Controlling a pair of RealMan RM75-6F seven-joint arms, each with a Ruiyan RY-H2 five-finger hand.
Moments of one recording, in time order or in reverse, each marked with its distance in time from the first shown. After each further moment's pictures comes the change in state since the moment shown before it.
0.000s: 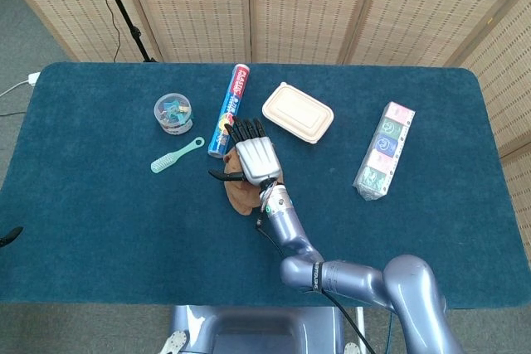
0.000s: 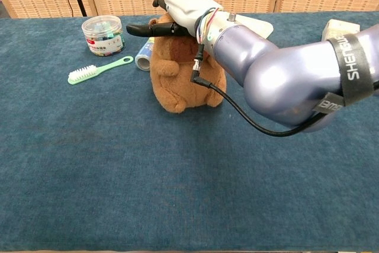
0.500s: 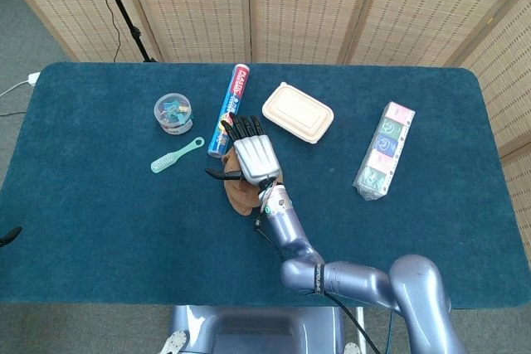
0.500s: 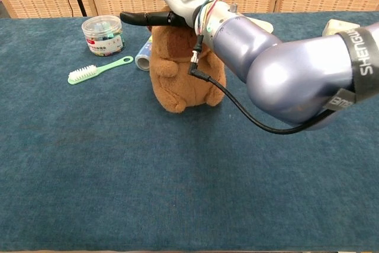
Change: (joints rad) left arm 0.002 0.003 0.002 0.000 0.003 -0.002 -0.006; right arm -0.020 0.032 0.036 -0.094 -0.052 0.046 0.006
